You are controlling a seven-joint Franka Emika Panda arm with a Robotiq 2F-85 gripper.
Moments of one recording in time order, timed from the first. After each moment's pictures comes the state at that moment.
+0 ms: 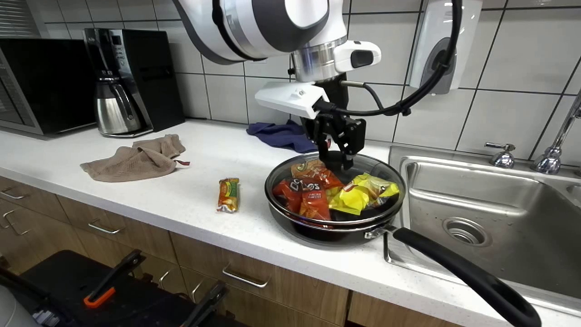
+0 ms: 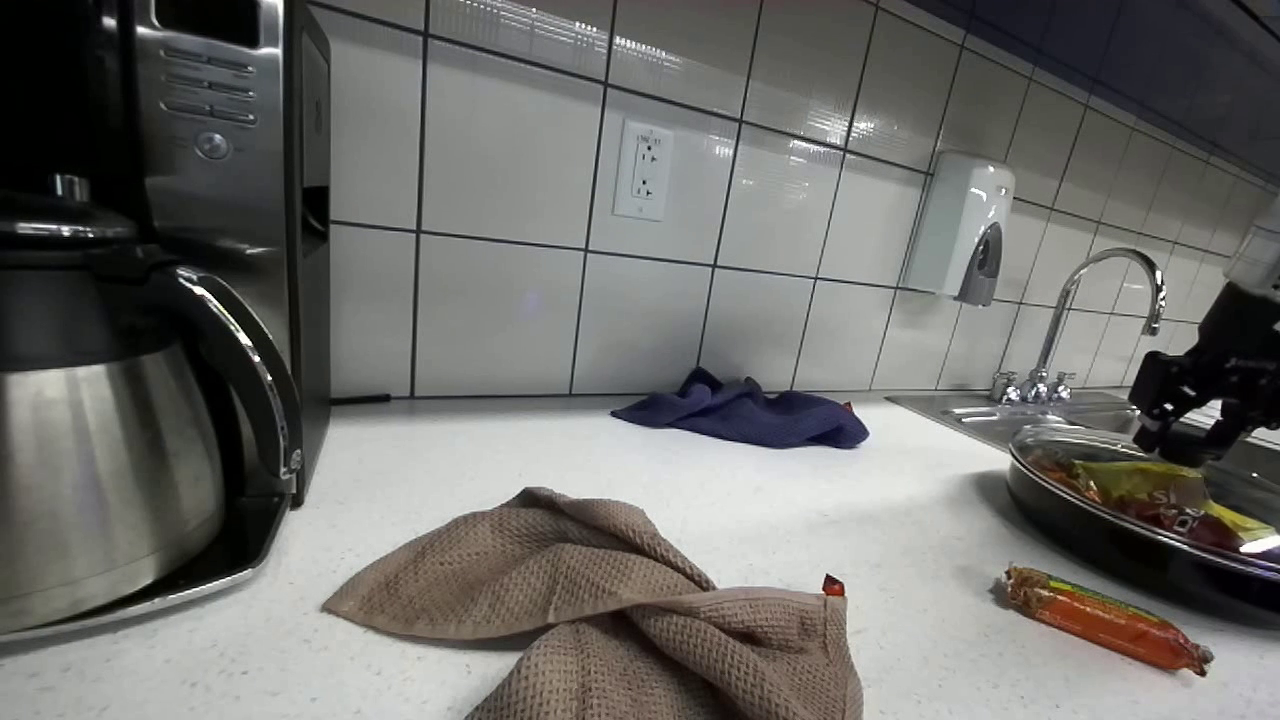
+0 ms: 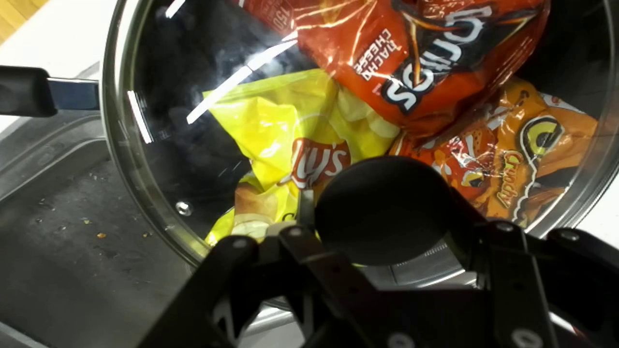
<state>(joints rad) -0.29 -0.07 -0.24 -2.56 -0.21 2.75 0.13</state>
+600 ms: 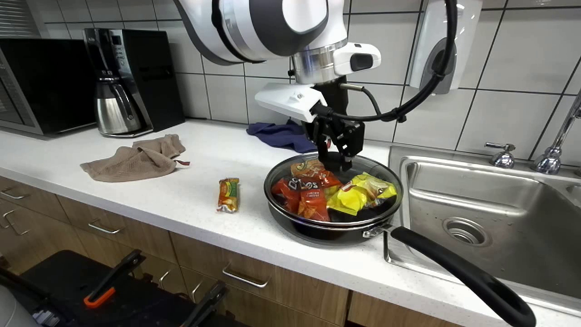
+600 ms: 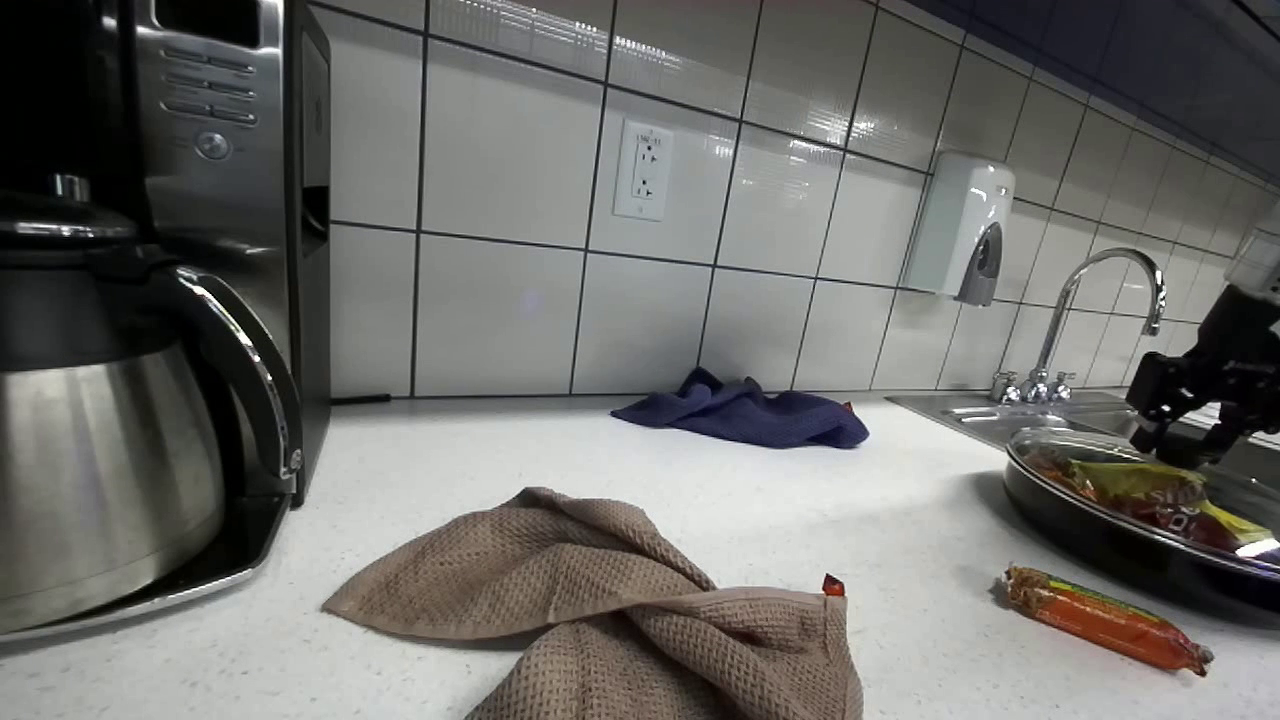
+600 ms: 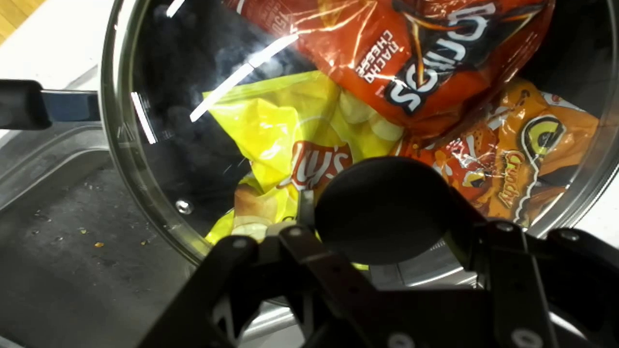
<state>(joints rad) -0.28 -0.07 -0.24 -2.56 -0.17 2.77 0.13</state>
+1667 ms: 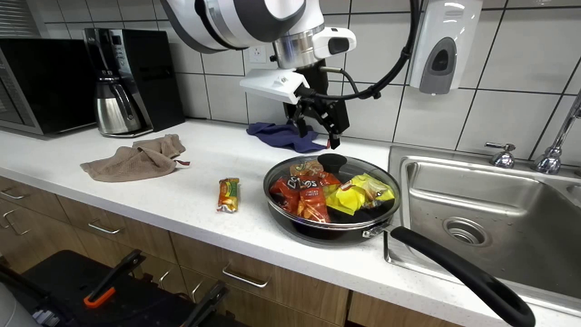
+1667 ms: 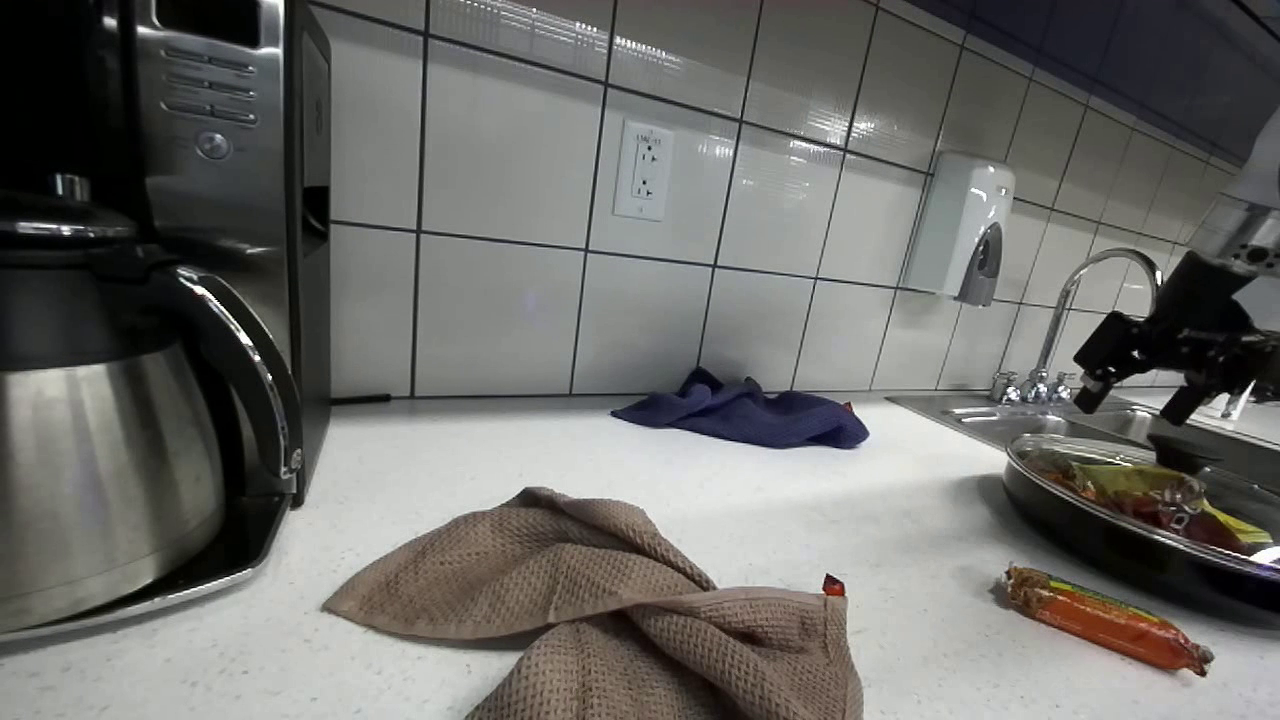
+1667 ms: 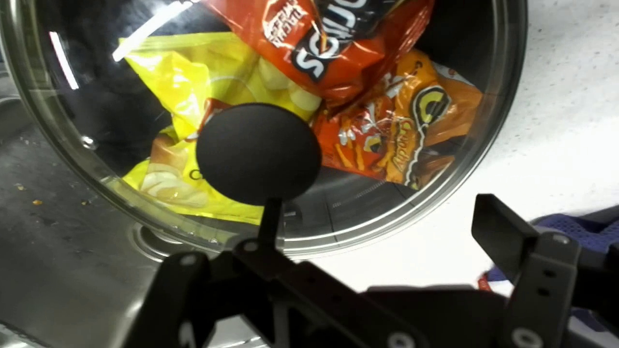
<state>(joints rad) -0.22 -0.11 -0.19 -2.56 -0.16 2.78 0.13</state>
